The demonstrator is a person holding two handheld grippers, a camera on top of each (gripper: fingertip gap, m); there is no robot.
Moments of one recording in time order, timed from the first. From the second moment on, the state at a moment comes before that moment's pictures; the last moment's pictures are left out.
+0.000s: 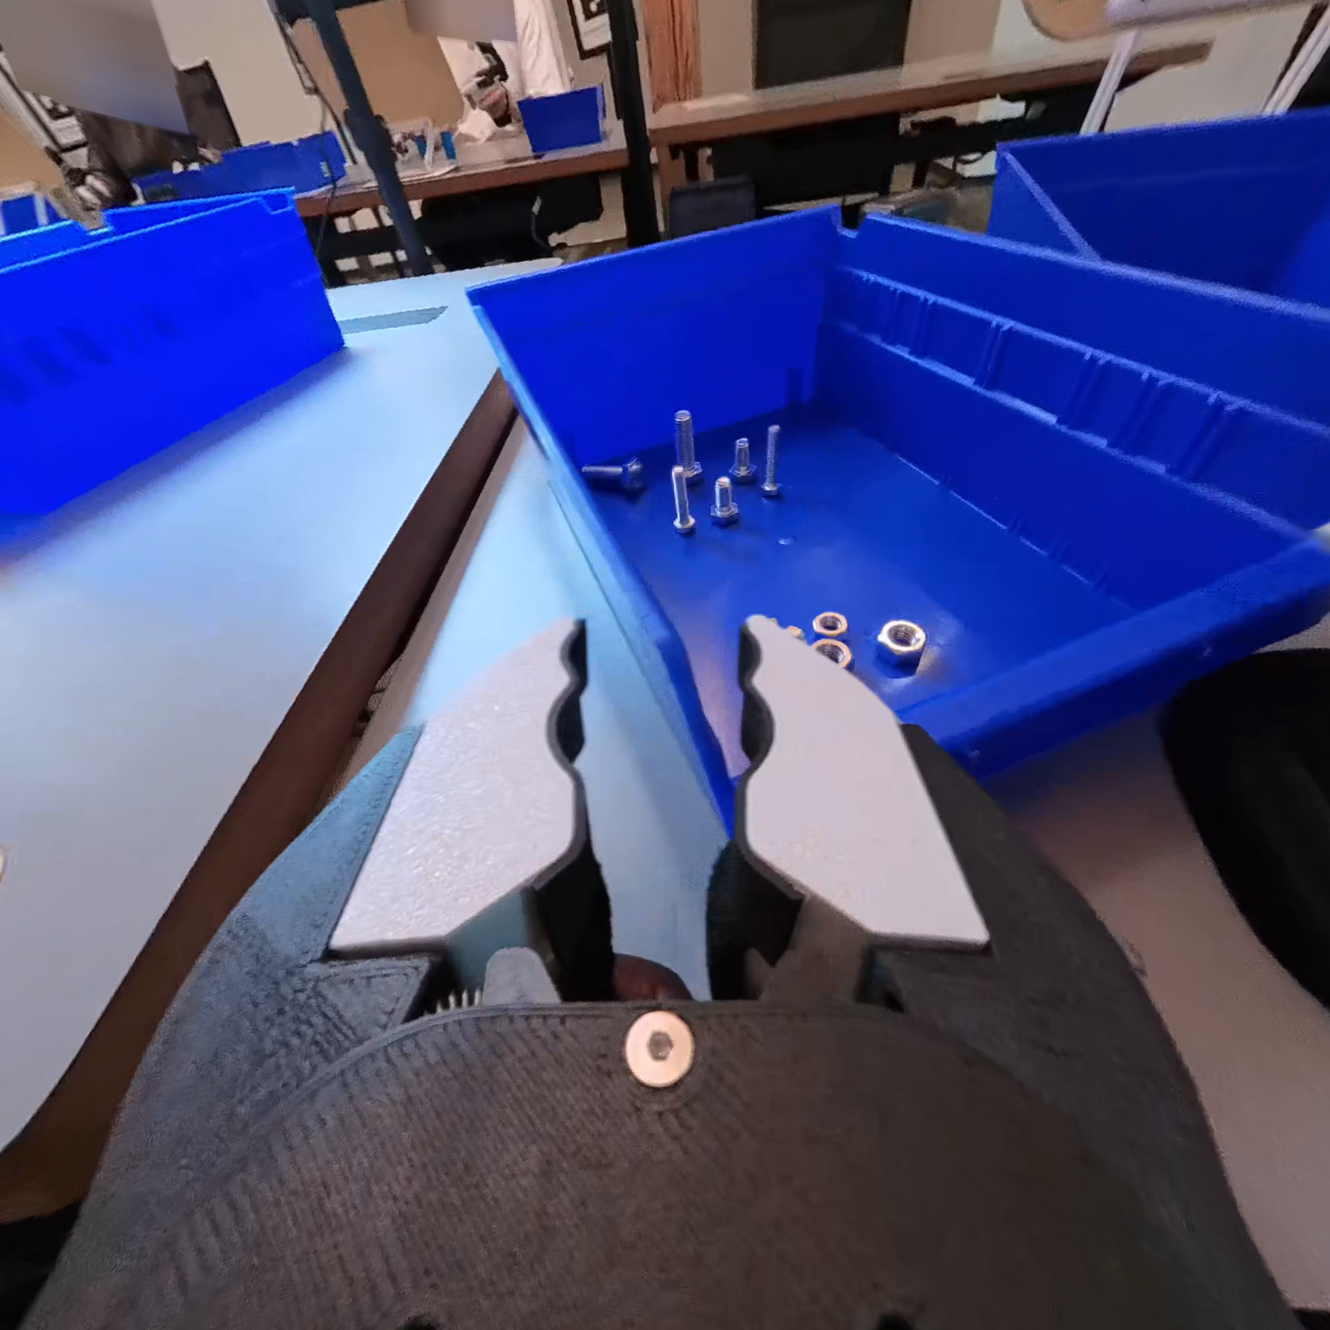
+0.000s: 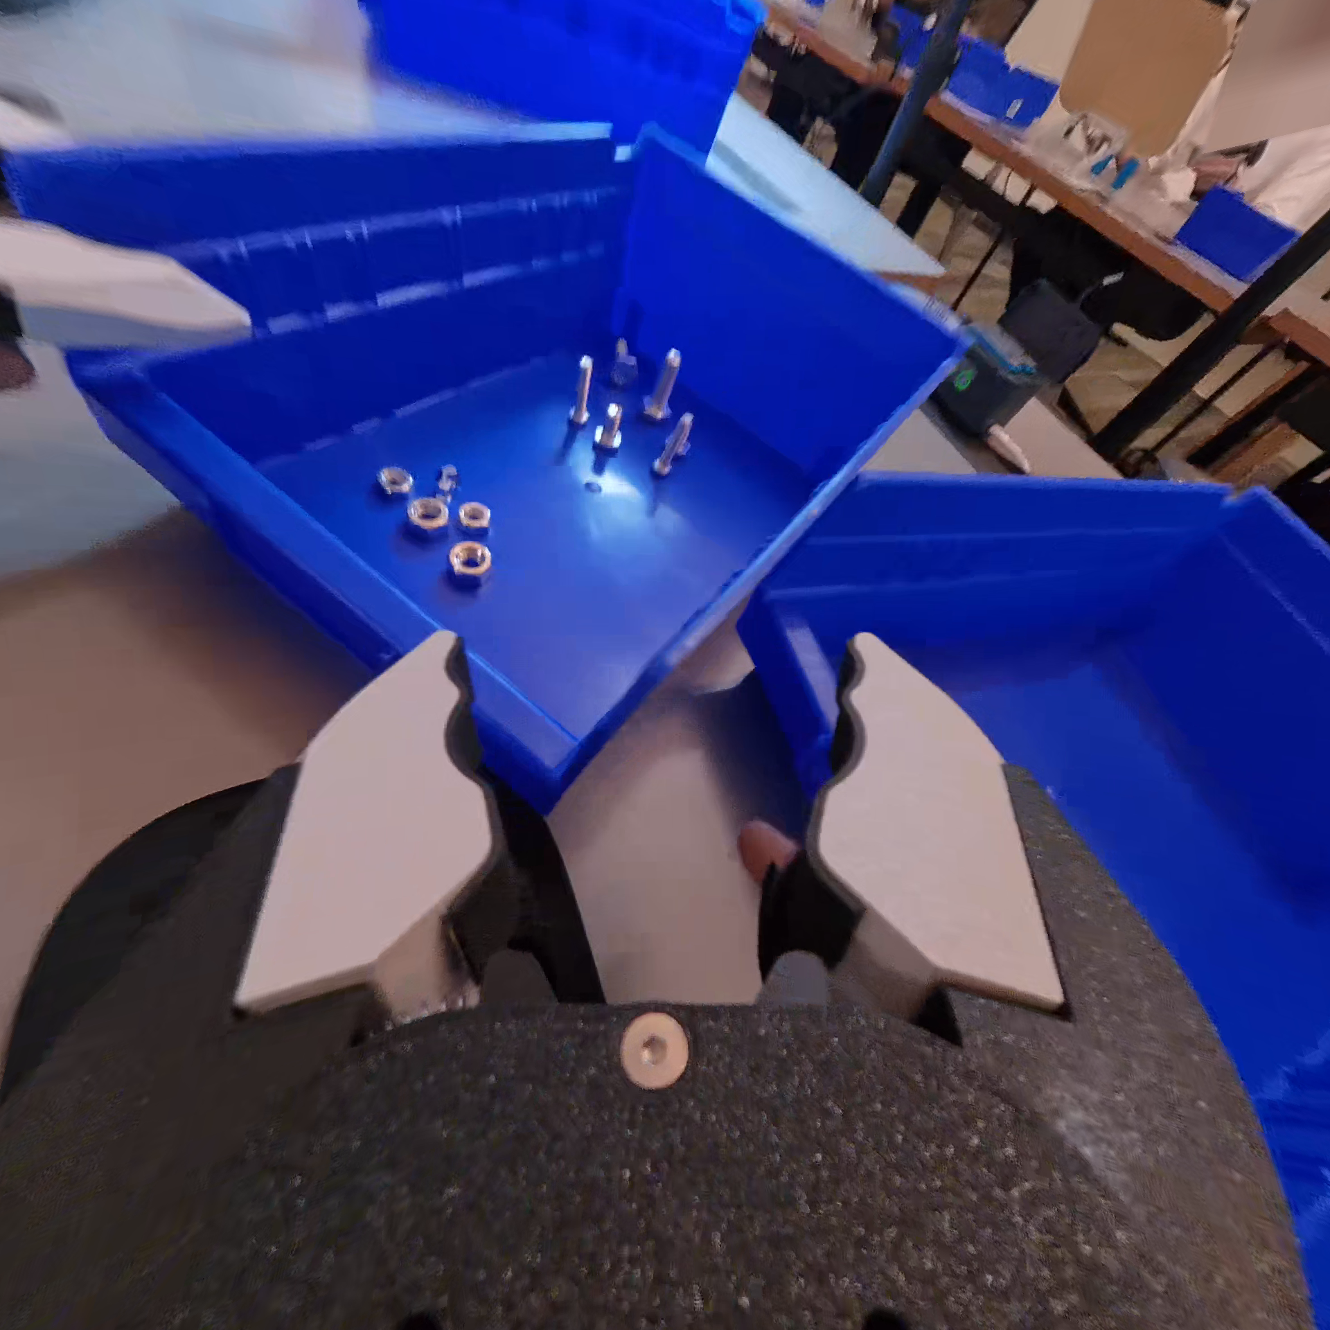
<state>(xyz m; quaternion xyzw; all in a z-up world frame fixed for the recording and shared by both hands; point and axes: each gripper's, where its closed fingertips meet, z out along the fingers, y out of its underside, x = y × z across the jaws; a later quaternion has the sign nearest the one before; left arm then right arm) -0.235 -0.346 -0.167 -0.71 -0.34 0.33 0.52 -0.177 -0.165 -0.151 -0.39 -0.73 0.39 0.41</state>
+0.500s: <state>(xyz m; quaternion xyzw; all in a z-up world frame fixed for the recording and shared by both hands) -0.157 -0.243 -0.091 -0.65 -0.27 0.32 0.64 -0.140 0.049 -0.161 -0.58 -0.61 0.25 0.48</state>
